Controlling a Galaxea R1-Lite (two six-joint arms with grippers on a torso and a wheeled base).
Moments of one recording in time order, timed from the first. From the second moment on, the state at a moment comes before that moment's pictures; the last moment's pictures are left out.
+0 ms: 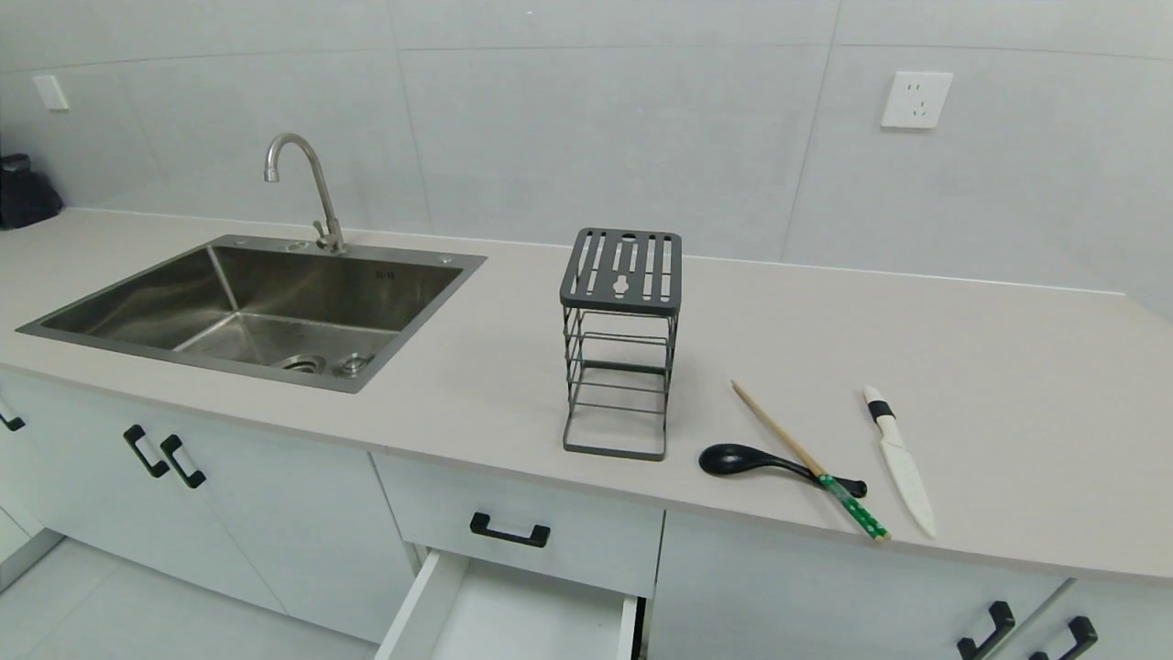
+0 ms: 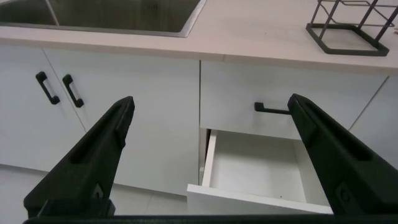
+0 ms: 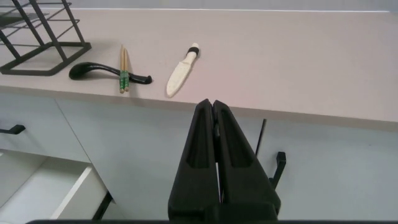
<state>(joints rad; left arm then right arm) 0.00 0.00 0.00 0.00 -0.06 0.00 0.00 0.00 0.00 0.01 -0.01 0.02</state>
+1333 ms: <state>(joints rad) 0.00 0.00 0.00 0.00 -0.06 0.00 0.00 0.06 -0.13 -0.15 0.16 0.00</state>
